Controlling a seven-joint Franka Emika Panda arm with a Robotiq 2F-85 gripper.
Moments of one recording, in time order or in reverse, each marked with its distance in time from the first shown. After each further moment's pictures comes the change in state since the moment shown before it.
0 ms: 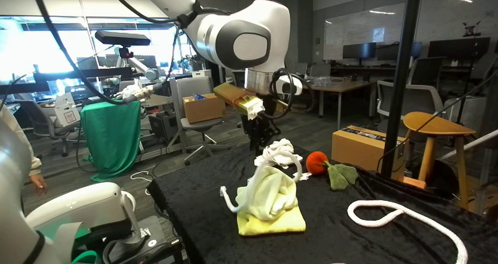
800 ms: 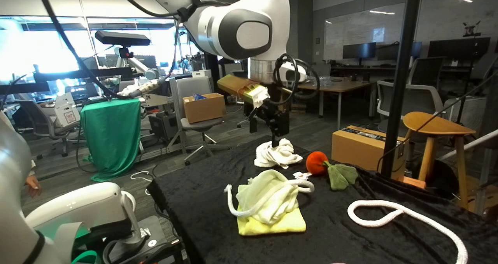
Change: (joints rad) arm -0.003 -0.007 0.006 0.047 -0.045 0.013 0.028
